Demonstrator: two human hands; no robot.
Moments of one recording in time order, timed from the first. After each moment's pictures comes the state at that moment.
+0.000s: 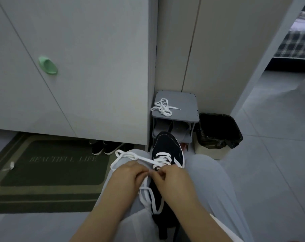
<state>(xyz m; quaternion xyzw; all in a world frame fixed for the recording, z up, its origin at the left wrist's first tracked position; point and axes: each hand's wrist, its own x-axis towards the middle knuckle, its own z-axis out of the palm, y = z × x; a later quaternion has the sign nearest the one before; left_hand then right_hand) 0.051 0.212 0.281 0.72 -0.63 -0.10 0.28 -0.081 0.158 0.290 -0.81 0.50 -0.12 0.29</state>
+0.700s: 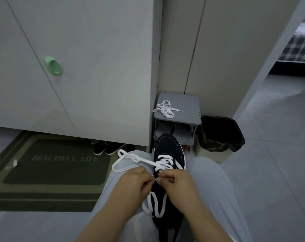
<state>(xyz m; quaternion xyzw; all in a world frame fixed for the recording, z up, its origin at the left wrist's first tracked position) 0.043 0.218 0.260 0.69 -0.65 -0.13 0.29 -0.092 0.151 0.266 -0.70 0.47 -0.19 0.50</state>
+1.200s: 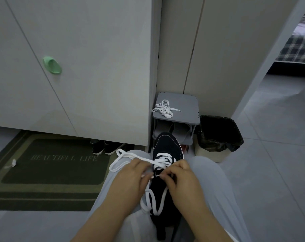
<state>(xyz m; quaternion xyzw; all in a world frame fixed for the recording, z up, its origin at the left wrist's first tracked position) 0.040 0.216 0.271 0.72 -0.62 -0.07 0.30 -0.107 0.152 0.278 -0.80 0.45 -0.25 0.31</state>
